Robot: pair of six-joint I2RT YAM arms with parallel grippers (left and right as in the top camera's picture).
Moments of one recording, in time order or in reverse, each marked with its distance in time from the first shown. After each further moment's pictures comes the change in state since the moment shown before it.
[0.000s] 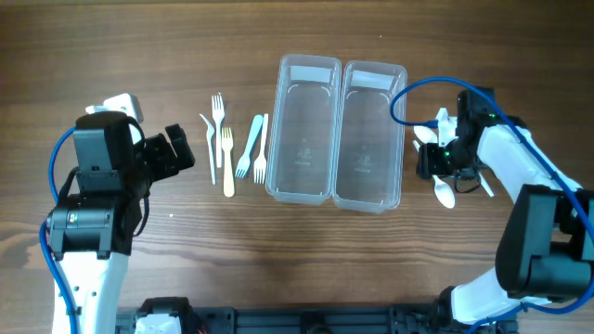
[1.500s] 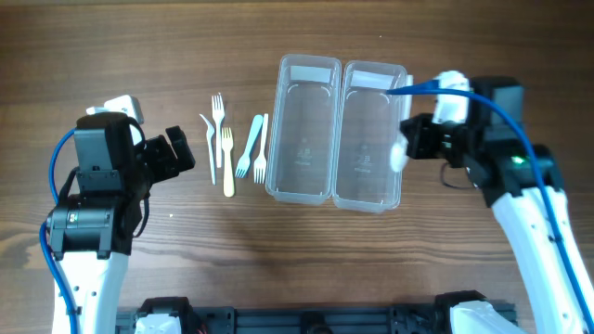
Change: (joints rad) left arm 0.000 0.000 0.000 -0.016 0.000 0.000; right arm 0.230 -0.504 0.094 -0.002 -0.236 0.287
